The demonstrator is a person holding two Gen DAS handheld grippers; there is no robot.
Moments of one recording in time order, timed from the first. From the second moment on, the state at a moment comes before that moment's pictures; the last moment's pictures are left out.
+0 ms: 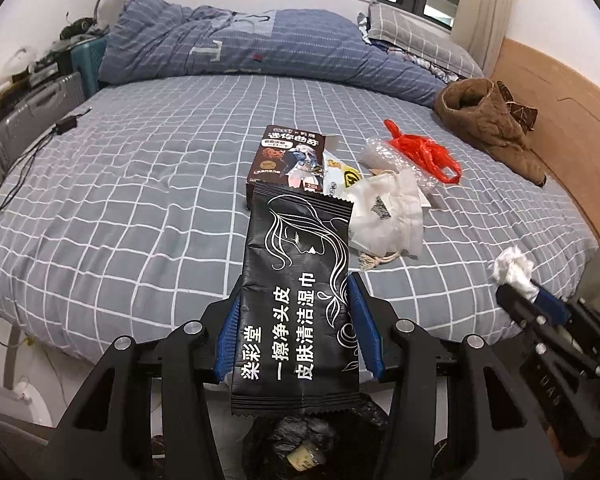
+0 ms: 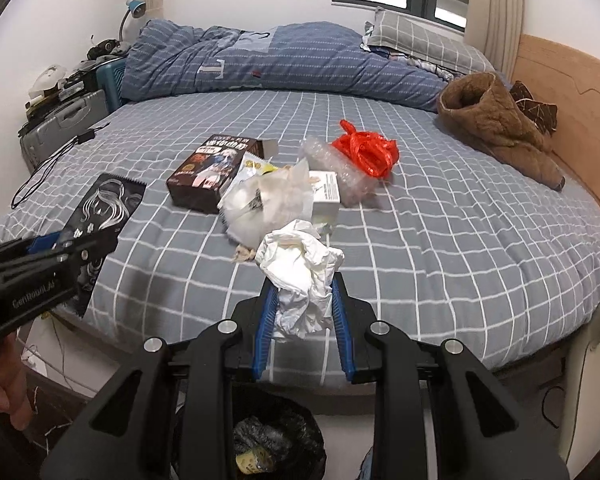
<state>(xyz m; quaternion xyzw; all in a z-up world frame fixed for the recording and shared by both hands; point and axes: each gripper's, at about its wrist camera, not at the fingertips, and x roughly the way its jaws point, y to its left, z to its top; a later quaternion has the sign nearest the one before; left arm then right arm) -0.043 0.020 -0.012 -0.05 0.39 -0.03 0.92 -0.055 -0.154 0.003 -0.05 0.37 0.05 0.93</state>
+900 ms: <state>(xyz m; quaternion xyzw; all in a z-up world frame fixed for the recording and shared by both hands) -0.123 0.010 0.006 -0.04 0.40 -0.03 0.91 -0.132 -0.153 0.019 -0.02 0.38 0.07 0.92</state>
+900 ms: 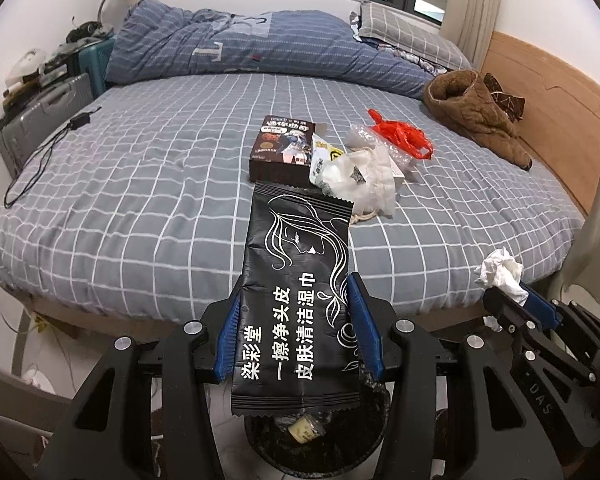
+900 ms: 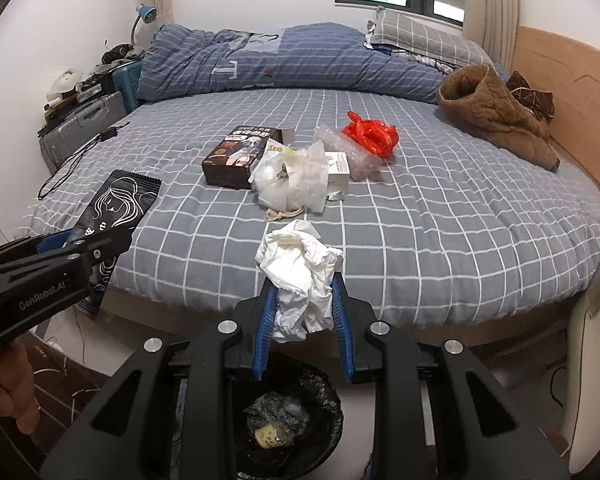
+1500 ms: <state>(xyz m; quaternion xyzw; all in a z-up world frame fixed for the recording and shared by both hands) -0.162 0.018 -0.027 -0.05 0.45 -0.02 0.89 -0.164 -0.149 -0.005 -0.02 0.42 0.05 0.91</state>
